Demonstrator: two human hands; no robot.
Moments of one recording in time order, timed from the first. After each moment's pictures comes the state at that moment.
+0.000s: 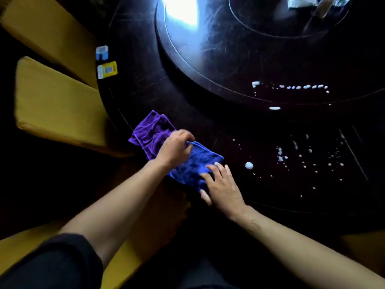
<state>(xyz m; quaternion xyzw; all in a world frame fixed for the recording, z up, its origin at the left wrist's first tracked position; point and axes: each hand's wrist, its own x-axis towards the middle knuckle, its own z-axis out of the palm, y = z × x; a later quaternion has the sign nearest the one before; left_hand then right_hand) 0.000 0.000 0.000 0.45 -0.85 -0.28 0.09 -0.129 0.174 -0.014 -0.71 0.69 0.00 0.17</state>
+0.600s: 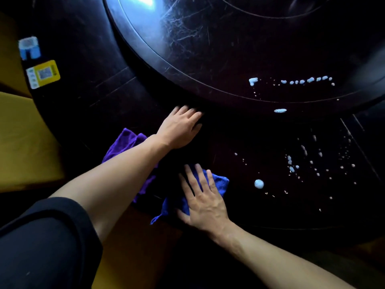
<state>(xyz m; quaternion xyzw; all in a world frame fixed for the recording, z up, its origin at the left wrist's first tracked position) -0.078 -0.143 -0.069 0.25 -0.96 -0.10 -0.03 -0.085 0.099 -0.072 -0.67 0.73 -0.01 0.13</state>
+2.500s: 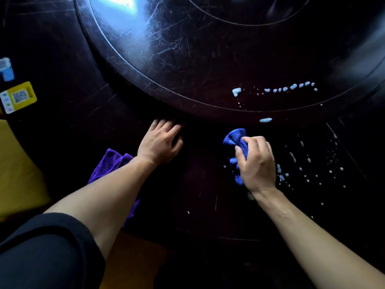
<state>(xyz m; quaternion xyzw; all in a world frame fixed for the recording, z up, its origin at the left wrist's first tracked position) -0.072 -0.153 -0.082 0.28 -0.96 -0.08 0.04 -0.251 0.064 -0.033 -0.41 0.87 -0.26 0.00</state>
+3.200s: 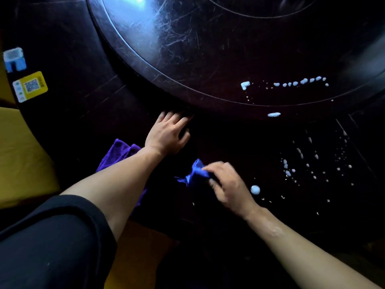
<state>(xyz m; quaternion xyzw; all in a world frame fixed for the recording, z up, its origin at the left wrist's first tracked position) -0.072 -0.151 -0.078 0.29 -0.95 -0.09 0.03 -0.181 0.084 -0.049 -0.60 0.70 -0.32 0.24</state>
